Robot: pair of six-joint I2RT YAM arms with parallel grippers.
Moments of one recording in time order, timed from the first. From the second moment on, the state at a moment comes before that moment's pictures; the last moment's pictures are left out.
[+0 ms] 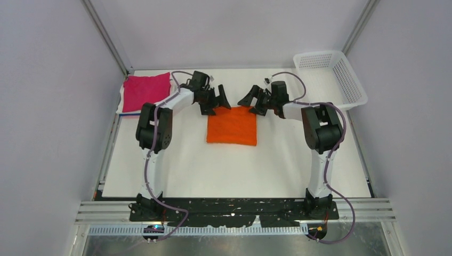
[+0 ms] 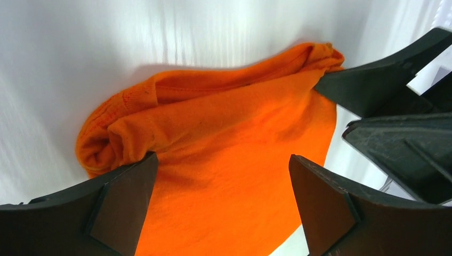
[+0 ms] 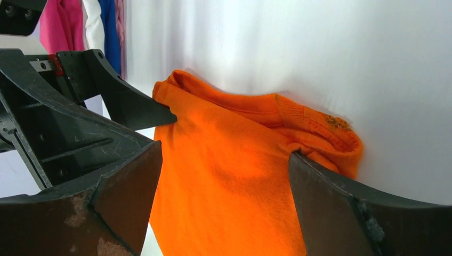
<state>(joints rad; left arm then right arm) -0.35 2.25 1.76 -0.48 0.43 -0.57 0.24 2.10 1.27 0.24 -0.57 0.71</state>
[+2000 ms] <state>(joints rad) -0.64 1.71 0.98 -0.39 0.02 -0.65 0.34 0.63 0.51 -0.36 0.22 0.46</state>
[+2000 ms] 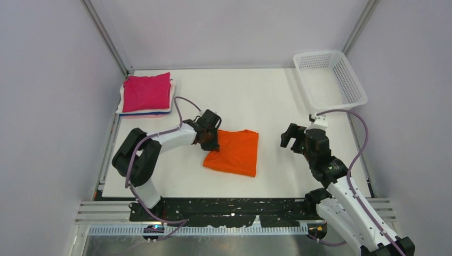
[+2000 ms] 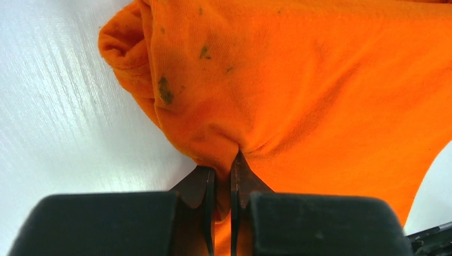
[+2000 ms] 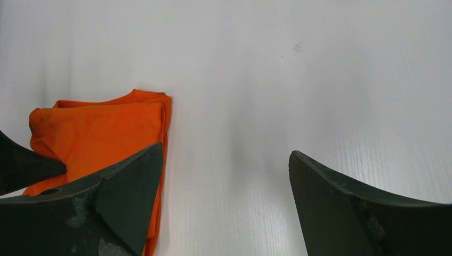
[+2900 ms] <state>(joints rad) -0.43 1.88 1.61 -0.68 -0.77 -0.03 0.33 0.59 0.45 -0.31 0.28 0.46</state>
